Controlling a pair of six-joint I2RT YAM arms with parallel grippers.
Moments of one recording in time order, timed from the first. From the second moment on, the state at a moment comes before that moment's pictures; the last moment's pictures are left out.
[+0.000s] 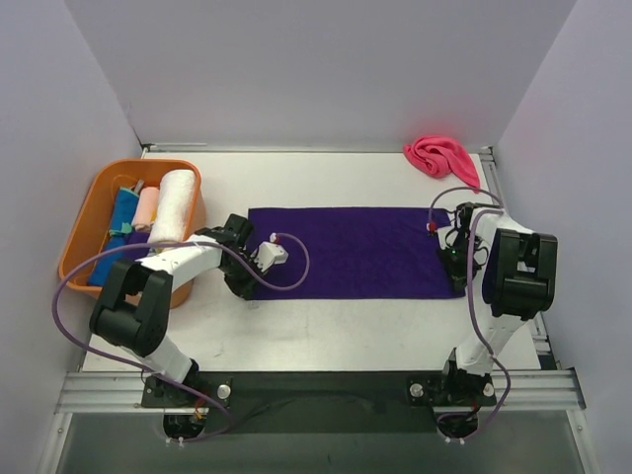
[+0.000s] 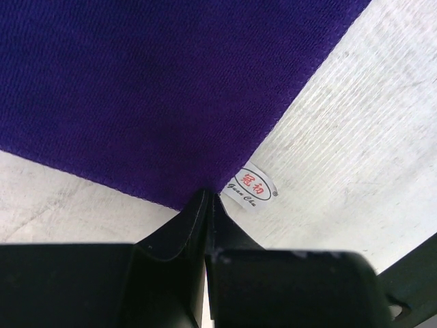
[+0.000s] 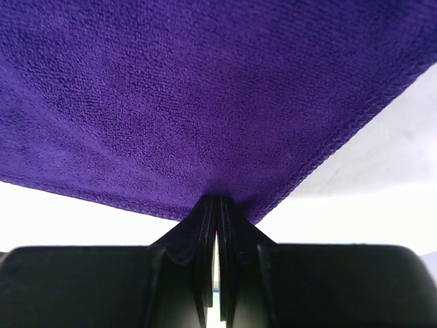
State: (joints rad) left arm -0.39 1.61 0.92 -0.69 0.27 0.52; right arm -0.15 1.84 1.11 -0.95 0.01 -0.48
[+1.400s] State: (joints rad) left arm -0.17 2.11 1.79 -0.86 0.37 0.50; right arm -0.21 2.38 2.07 -1.06 -0.18 -0.31
